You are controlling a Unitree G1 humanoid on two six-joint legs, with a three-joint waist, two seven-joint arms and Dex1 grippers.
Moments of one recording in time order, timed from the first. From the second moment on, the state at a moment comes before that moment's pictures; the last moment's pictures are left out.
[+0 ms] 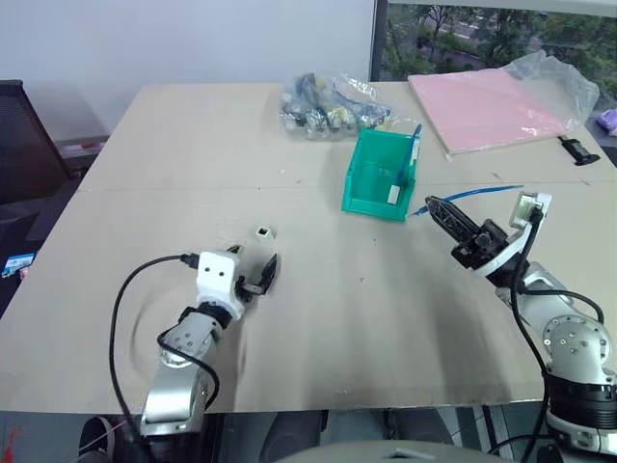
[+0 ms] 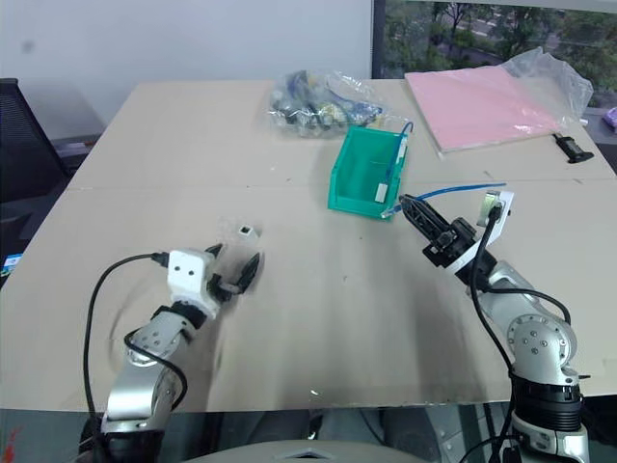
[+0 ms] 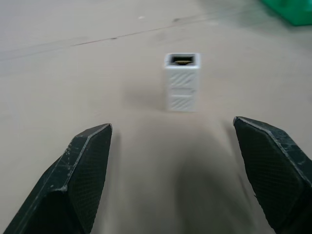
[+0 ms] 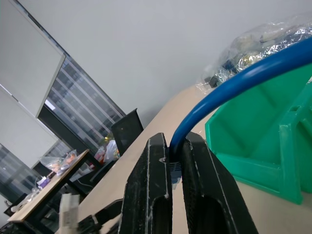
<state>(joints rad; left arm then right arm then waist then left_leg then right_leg) 0.05 0.31 0.12 -0.15 -0.16 0.12 -0.38 -0.17 -0.33 -0.21 -0.33 1.15 0.63 0.45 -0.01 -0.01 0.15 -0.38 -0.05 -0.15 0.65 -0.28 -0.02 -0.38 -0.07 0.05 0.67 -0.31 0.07</state>
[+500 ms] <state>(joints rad) -0.20 0.35 0.11 0.17 -0.18 0.01 -0.53 -0.14 -0.31 -0.21 -0.34 1.11 0.63 0.44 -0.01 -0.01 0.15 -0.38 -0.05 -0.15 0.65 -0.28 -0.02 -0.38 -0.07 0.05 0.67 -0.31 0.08</state>
